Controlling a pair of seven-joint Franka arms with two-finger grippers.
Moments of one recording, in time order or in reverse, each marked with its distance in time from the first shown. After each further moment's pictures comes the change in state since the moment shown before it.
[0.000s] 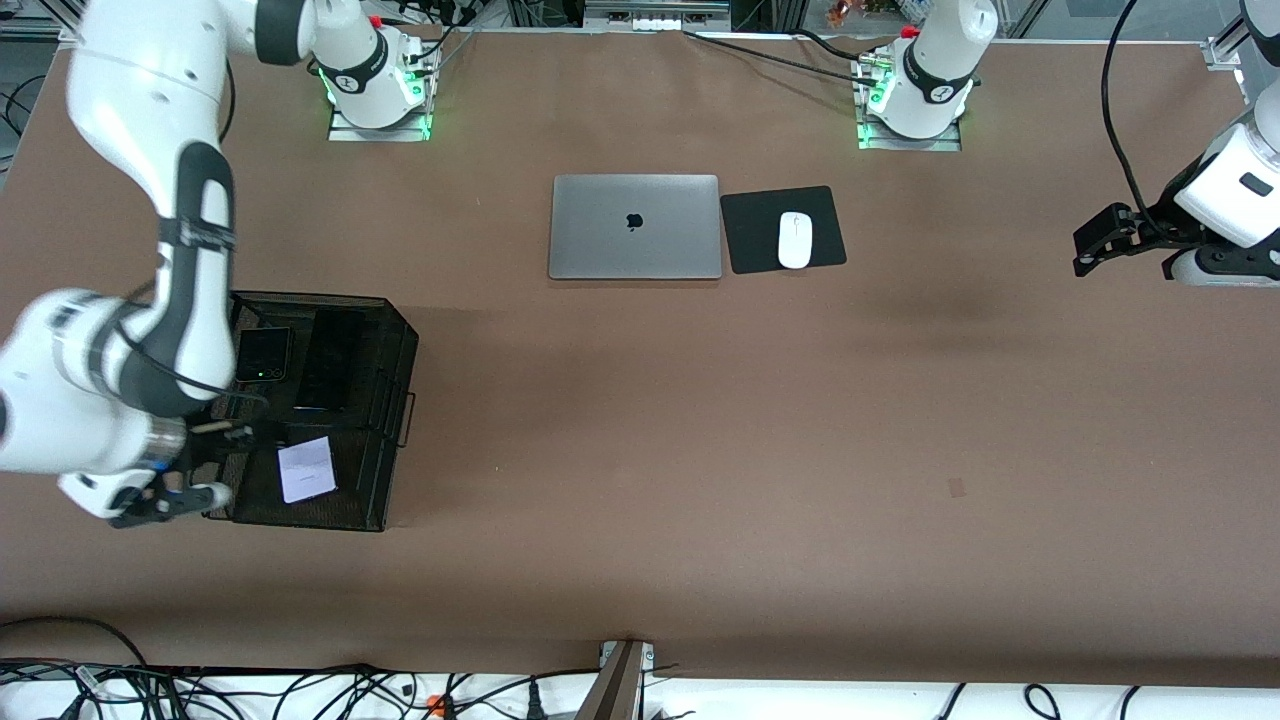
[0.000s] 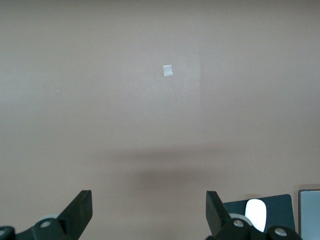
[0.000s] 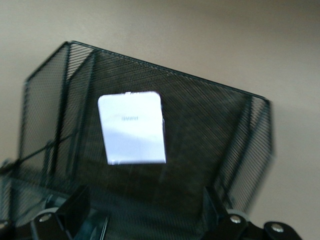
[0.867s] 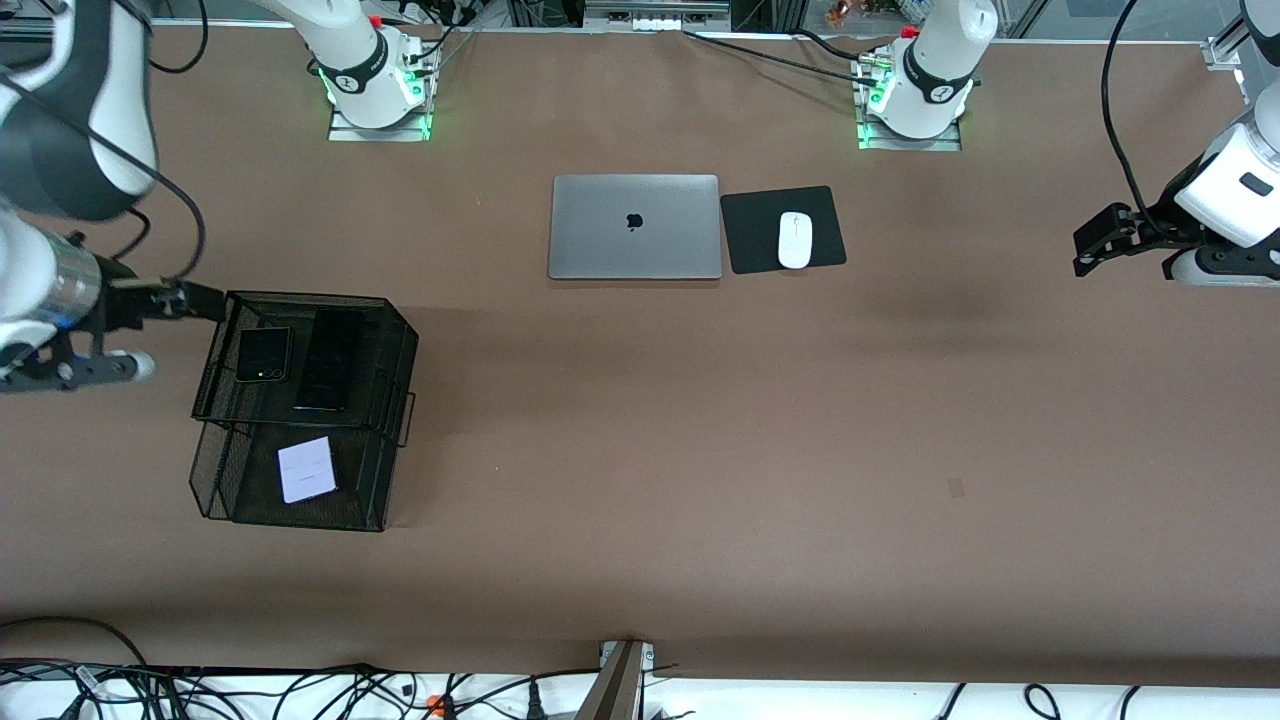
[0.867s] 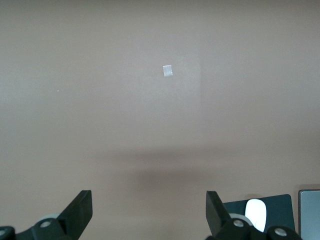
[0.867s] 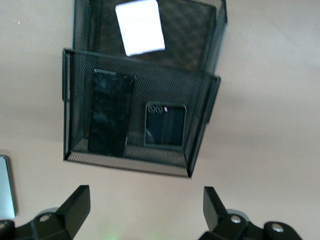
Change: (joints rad) left arm 0.000 0.000 0.000 0.000 0.000 0.000 0.000; right arm -0.064 -0.507 0.277 -0.257 -0.459 -0.219 0.330
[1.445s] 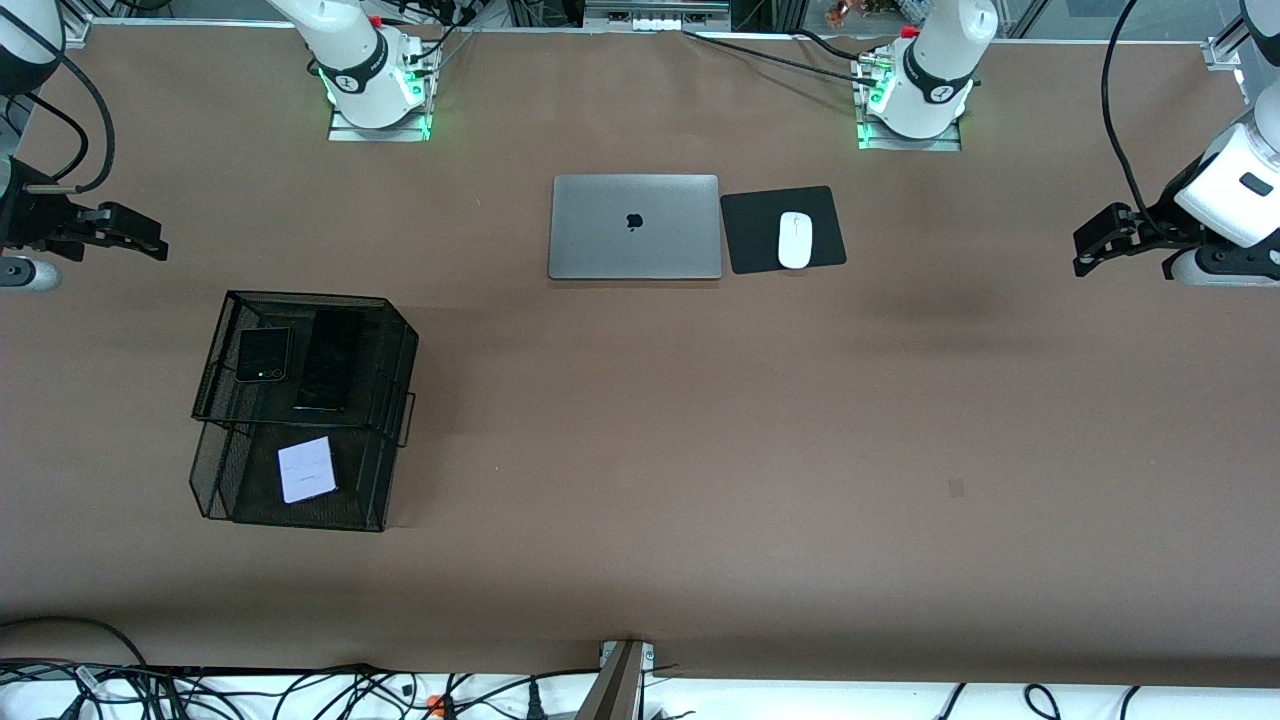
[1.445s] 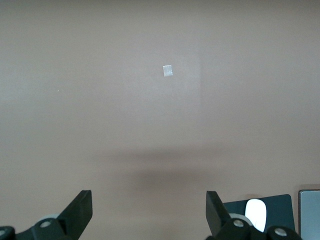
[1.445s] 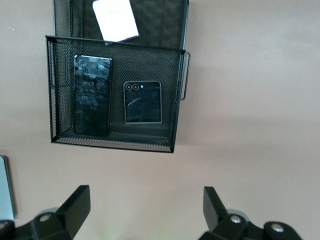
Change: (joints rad) left arm 0.000 0.000 0.000 0.000 0.000 0.000 0.000; right arm -0.344 -0.241 0.315 -0.233 -0.067 0.105 0.034
